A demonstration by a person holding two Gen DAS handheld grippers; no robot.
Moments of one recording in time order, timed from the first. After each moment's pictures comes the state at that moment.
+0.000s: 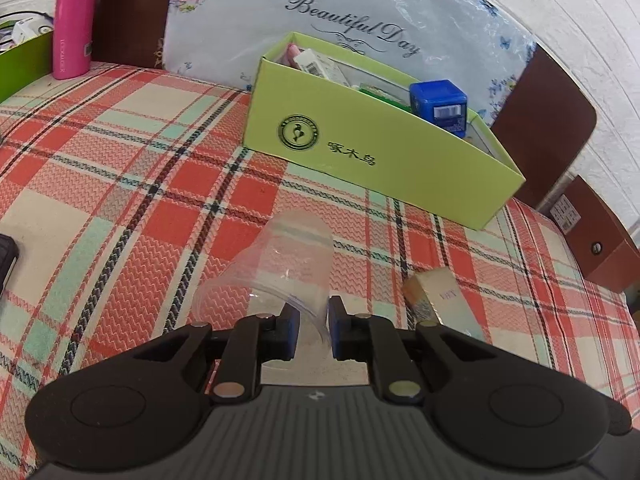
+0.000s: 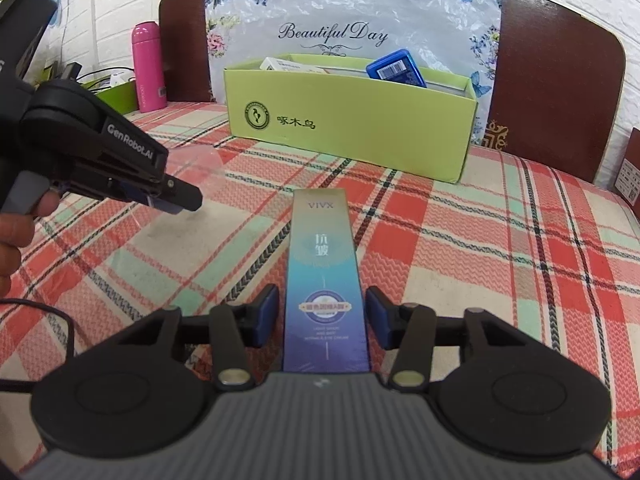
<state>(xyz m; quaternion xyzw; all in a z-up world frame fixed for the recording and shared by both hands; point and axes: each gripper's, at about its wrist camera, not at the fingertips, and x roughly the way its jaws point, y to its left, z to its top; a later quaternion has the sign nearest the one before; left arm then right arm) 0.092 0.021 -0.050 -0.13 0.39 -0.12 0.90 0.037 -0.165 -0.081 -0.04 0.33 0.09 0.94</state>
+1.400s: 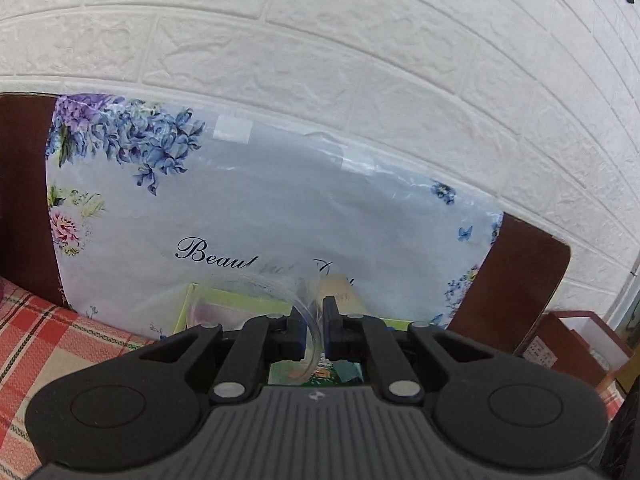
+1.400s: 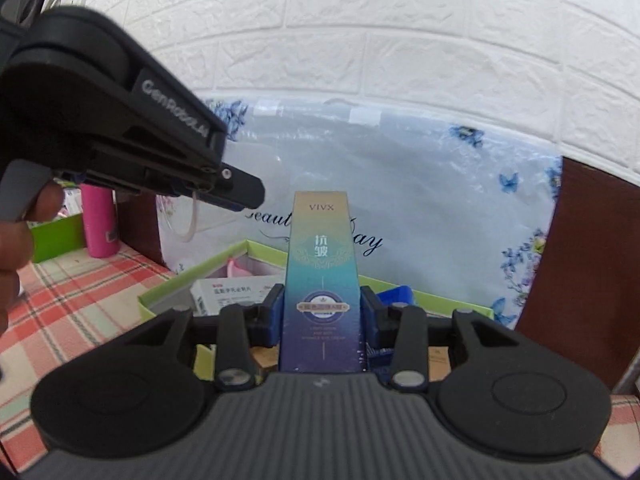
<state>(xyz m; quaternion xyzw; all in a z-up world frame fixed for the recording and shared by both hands) 0.239 -0.019 0.063 -0.10 0.22 -0.17 0.96 0.226 -0.137 -0.002 -0.07 0.18 0.09 0.98</state>
